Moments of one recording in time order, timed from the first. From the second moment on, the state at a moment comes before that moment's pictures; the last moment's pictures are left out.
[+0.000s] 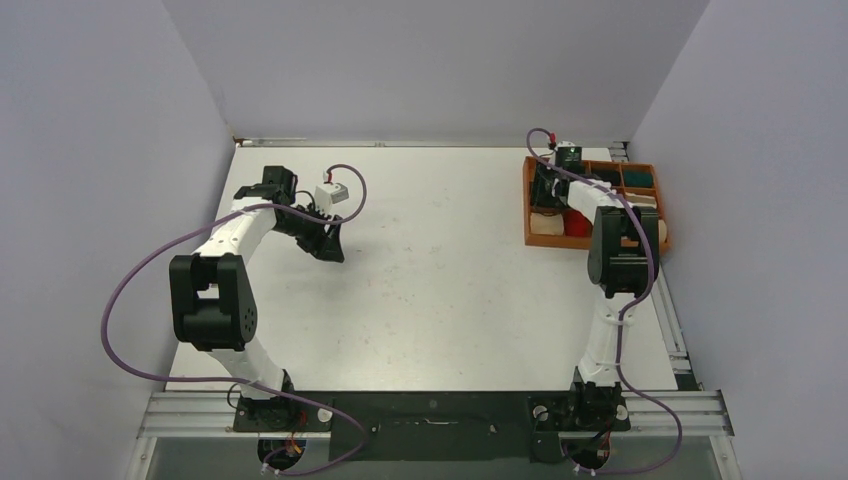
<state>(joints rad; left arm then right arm) -0.02 1.71 1.28 -0.87 0.65 0.57 0.01 2.16 1.56 -0.25 -0.06 0.12</state>
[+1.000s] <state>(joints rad) 0.06 1.38 0.99 -0.53 0.48 0.37 0.07 0.91 0.55 0.13 -0.03 -0.07</state>
